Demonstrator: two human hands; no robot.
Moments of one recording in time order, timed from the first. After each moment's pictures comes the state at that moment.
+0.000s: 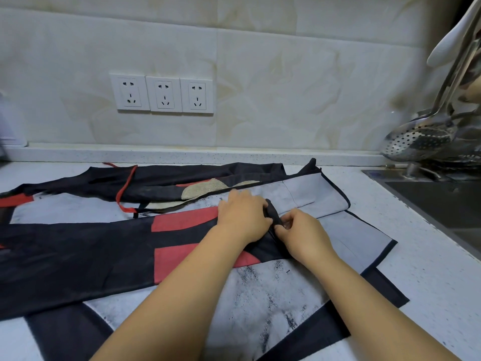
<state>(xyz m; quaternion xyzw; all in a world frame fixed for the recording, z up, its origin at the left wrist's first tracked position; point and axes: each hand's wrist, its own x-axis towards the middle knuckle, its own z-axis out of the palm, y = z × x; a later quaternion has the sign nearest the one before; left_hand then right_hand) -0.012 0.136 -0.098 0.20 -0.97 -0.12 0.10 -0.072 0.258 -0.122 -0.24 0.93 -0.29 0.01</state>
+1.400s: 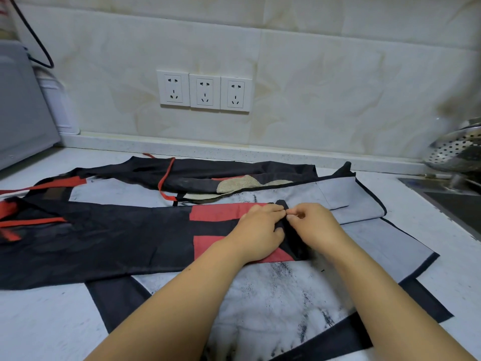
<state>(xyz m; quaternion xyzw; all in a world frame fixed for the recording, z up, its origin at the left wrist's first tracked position) 0.033 0.112 -0.127 0.10 -0.96 -0.25 0.11 -0.050 0.222 -0.098 -0.30 0.89 -0.33 0.08</state>
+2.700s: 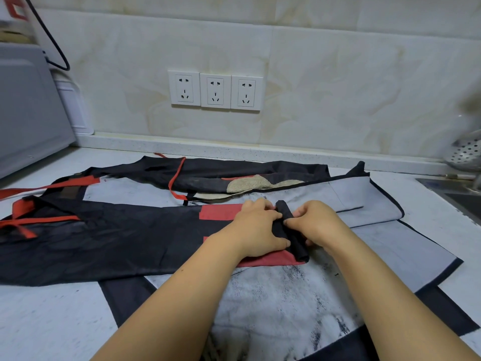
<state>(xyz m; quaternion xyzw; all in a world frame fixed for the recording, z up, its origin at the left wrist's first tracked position) 0.055 0.096 -0.107 0.15 -0.96 -0.22 0.03 -0.051 0.202 -0.094 -0.26 0.90 -0.30 0.15</state>
